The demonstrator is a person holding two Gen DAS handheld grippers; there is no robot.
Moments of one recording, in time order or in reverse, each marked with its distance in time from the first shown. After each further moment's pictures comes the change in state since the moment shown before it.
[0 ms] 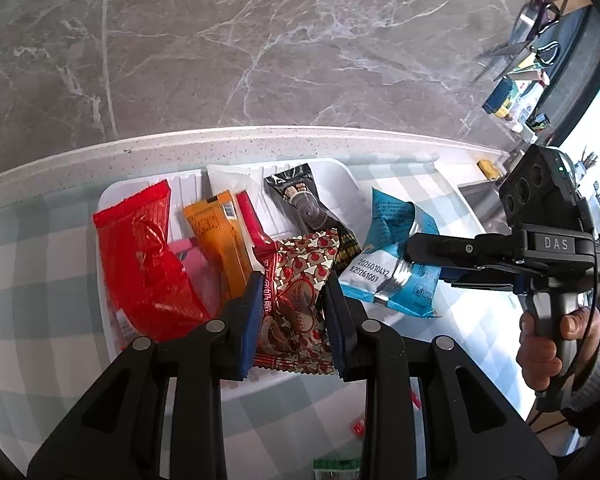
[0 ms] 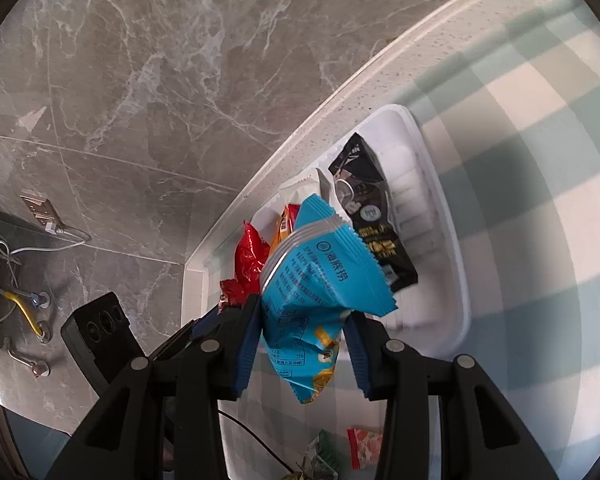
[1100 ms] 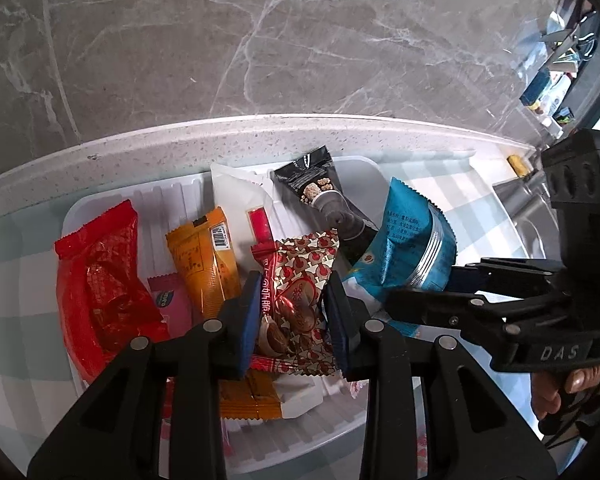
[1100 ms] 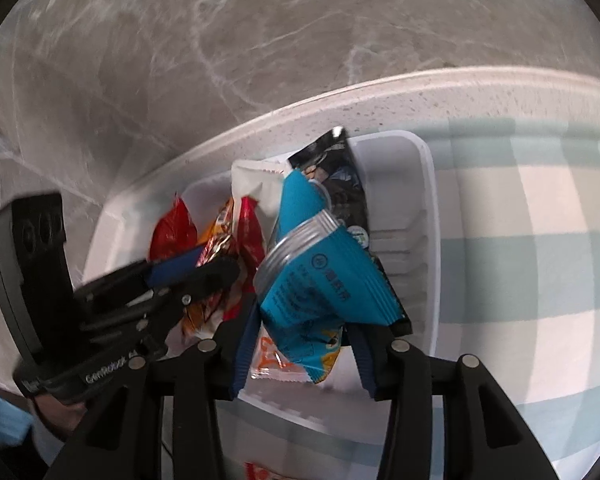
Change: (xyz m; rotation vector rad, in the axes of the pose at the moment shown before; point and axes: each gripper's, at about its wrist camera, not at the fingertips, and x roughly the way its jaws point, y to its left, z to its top) left arm 0.075 0.004 0.027 -0.007 0.042 0.073; right arm 0.051 0.025 0.017 -0.352 0.087 -0.342
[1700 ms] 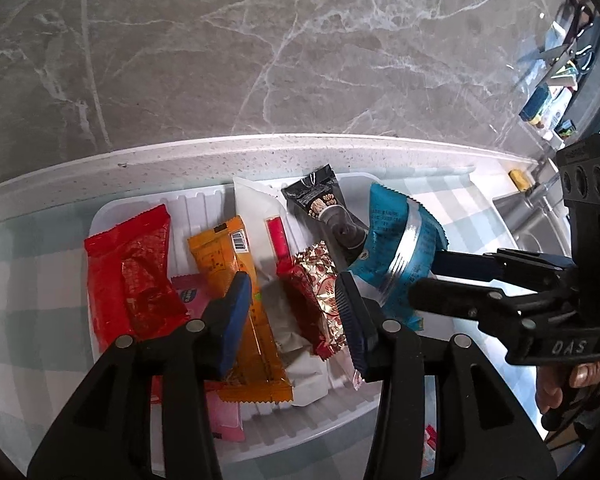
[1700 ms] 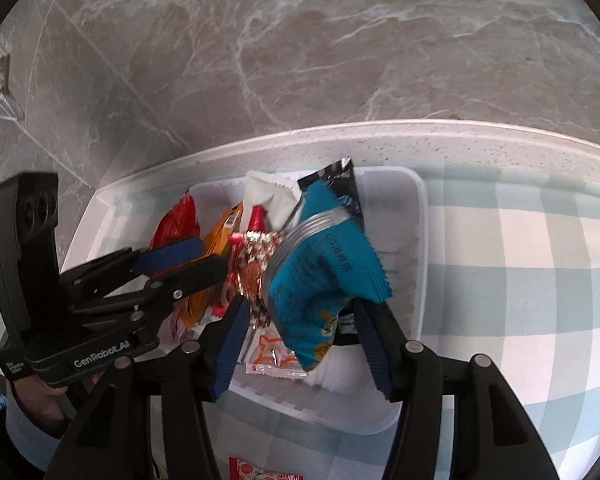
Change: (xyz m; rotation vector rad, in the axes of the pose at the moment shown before) left arm -0.021 0.004 -0.006 -0.027 -0.061 0.016; right arm -0.022 0.014 -0.001 -0.080 -0.066 -0.071
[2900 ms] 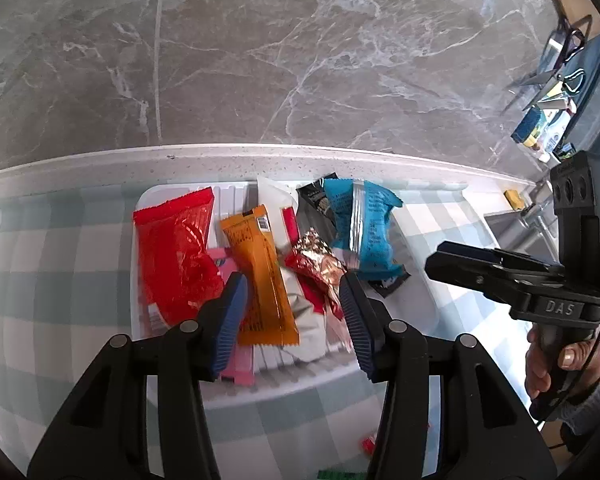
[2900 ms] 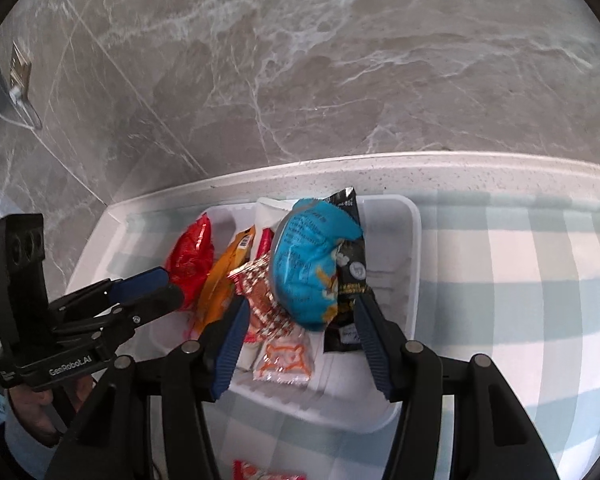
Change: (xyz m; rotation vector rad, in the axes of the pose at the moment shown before) left arm -0.078 0.013 -0.034 -0.052 -0.063 0.015; right arm -0.031 0.001 -0.007 -0.005 -0.091 0.037
